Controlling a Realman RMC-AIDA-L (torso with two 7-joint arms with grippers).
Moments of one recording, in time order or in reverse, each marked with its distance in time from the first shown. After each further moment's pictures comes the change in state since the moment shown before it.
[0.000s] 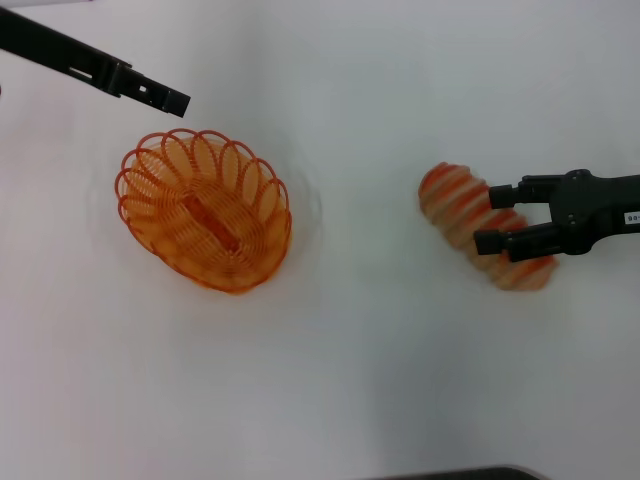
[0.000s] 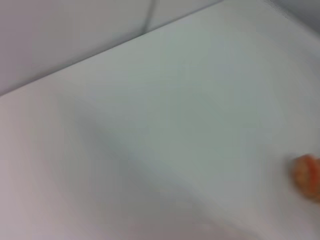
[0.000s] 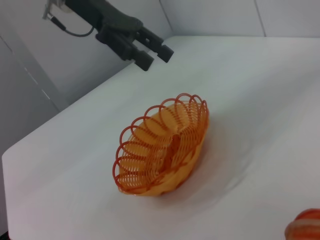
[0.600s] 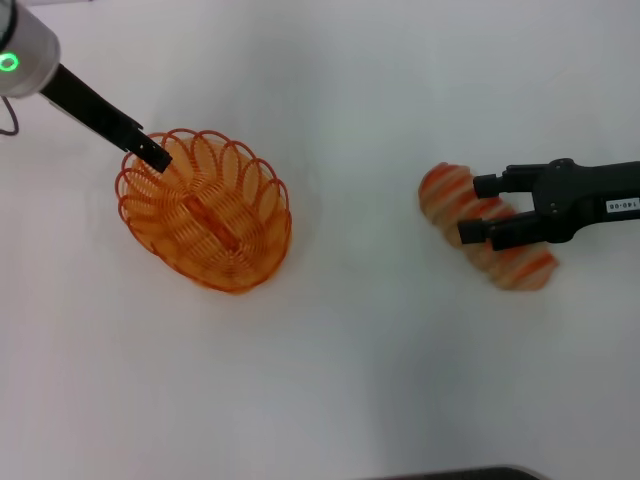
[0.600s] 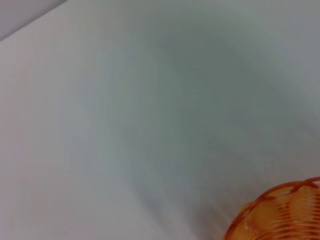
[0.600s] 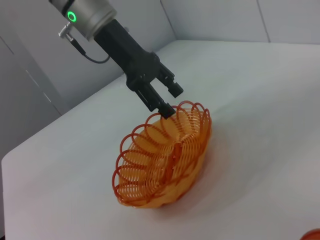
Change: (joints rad) left arm -0.076 -0.094 0.150 -0.059 0.339 -0.179 -0.166; right arm 0.031 0.011 0.000 0.013 0.000 0.023 0.003
